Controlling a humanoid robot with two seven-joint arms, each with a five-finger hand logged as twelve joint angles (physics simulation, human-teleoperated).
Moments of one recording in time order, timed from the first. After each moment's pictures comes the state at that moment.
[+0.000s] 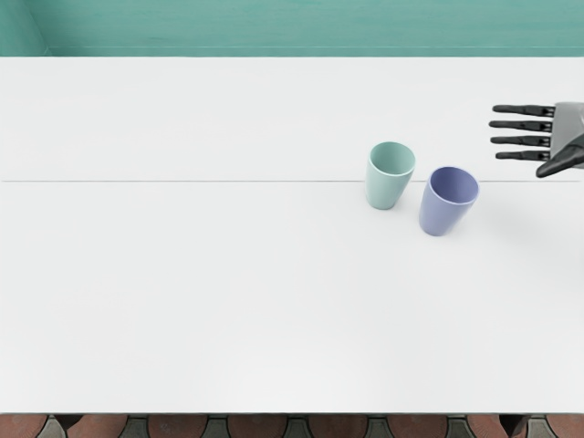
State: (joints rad) left arm 0.05 0.00 -0.03 -0.36 0.21 0.13 0.23; right arm 0.98 -1.03 0.45 1.07 0.26 0.61 -0.54
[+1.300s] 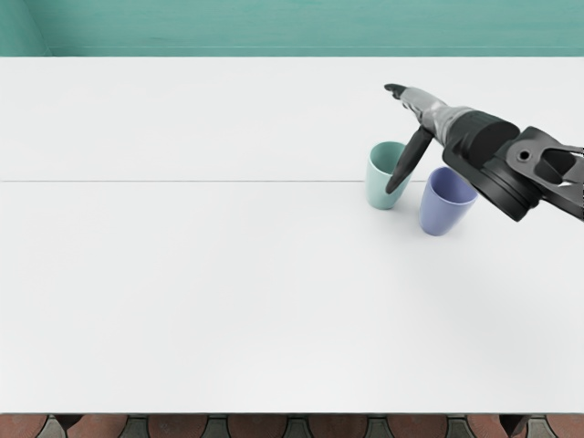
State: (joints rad) left arm 0.05 0.00 -0.03 -0.36 0.21 0.13 0.23; right arm 1.21 -0.58 0.20 1.46 -0.79 -0.32 -0.61
